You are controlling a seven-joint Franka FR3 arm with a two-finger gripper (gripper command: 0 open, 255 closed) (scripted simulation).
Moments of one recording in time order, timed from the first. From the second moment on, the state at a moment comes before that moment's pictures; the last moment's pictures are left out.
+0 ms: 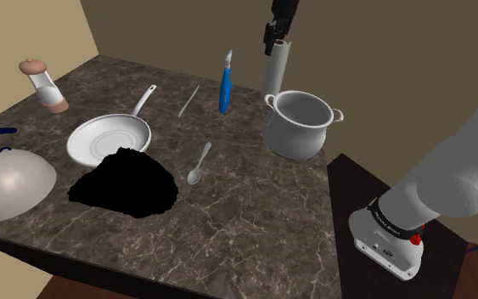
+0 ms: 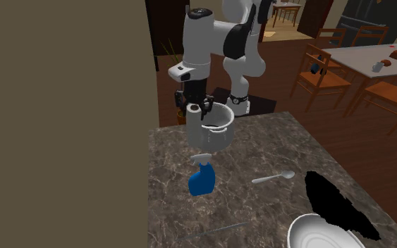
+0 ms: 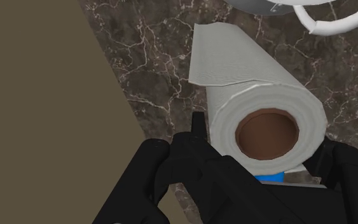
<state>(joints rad) 0.01 0.08 -0.05 -1.77 -0.03 1.92 -0.29</state>
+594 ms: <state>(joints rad) 0.01 0.08 -0.05 -1.65 -0.03 1.80 -0.29</state>
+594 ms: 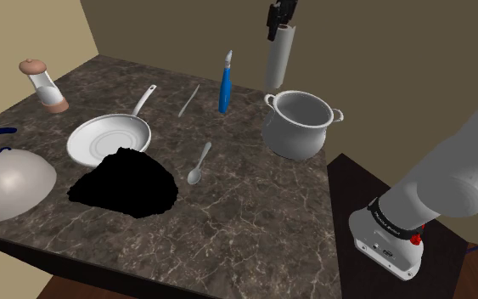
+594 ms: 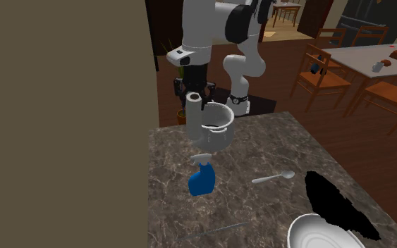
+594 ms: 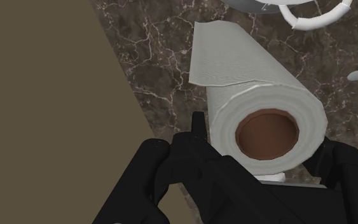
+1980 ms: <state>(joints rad) 0.01 0.16 -0.05 -1.25 -0.03 1.48 -0.30</state>
